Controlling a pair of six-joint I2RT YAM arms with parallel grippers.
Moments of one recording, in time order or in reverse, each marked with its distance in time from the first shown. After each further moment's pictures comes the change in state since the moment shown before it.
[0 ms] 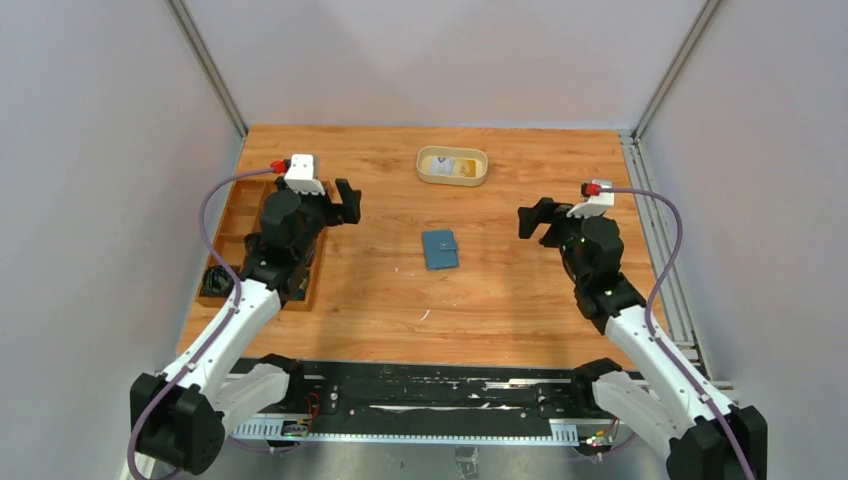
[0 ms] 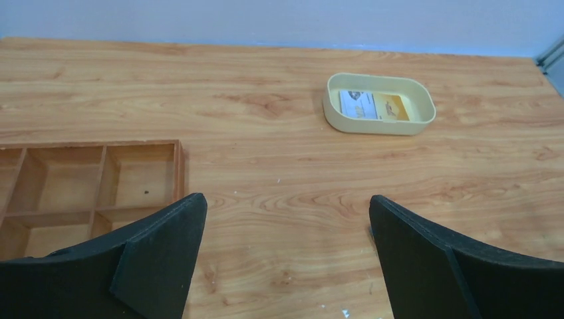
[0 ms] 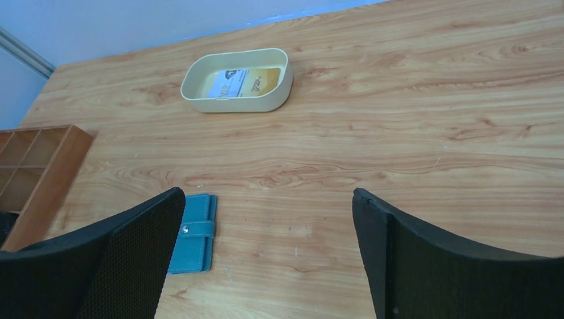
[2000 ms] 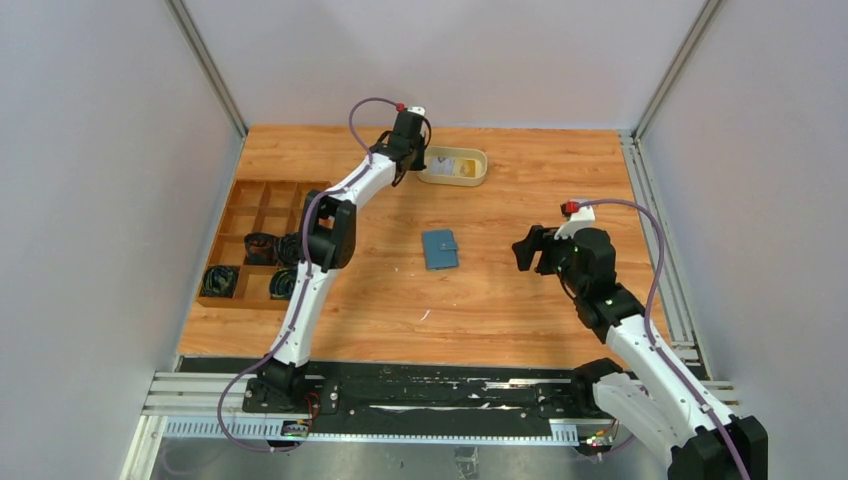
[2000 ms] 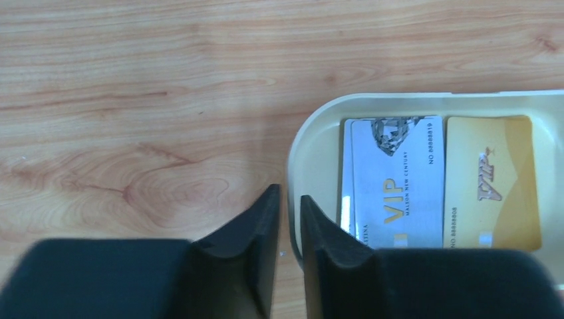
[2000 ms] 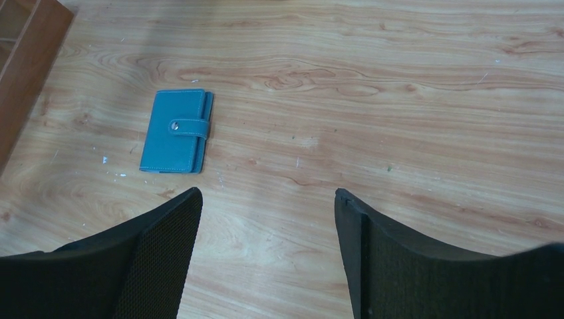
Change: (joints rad) left arm -0.118 1.545 1.515 -0.478 -0.101 -0.044; right arm 0.000 -0.068 -0.066 -0.213 -0.173 -0.062
